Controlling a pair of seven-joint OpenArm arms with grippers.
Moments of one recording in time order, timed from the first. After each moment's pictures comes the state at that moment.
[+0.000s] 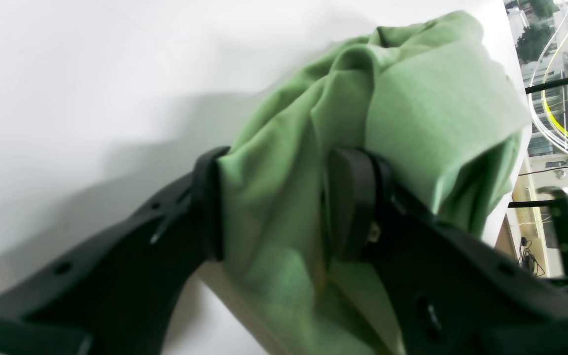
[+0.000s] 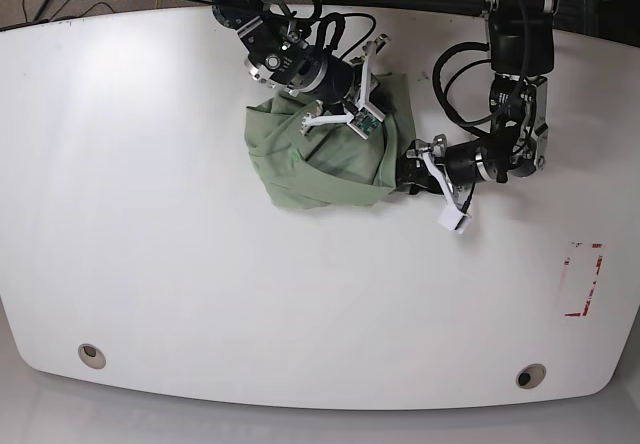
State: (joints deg) left arm -11.6 -10.4 -3.7 61.3 -47.5 -41.9 55.3; right arm -8.6 6.4 -32.7 97.5 9.3 18.9 -38.5
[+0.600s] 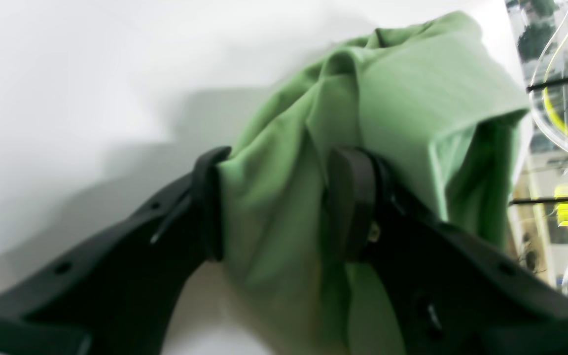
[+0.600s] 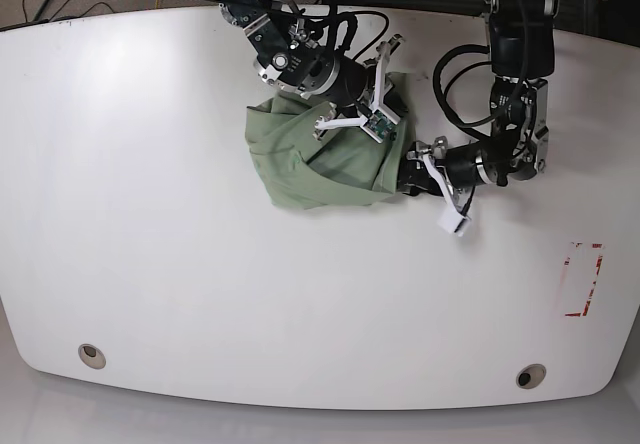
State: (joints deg) left arm -12.8 -11.7 -3.8 61.3 -47.2 -41.8 55.9; right arm -8.5 3.7 -33.0 100.7 9.3 18.9 -41.9
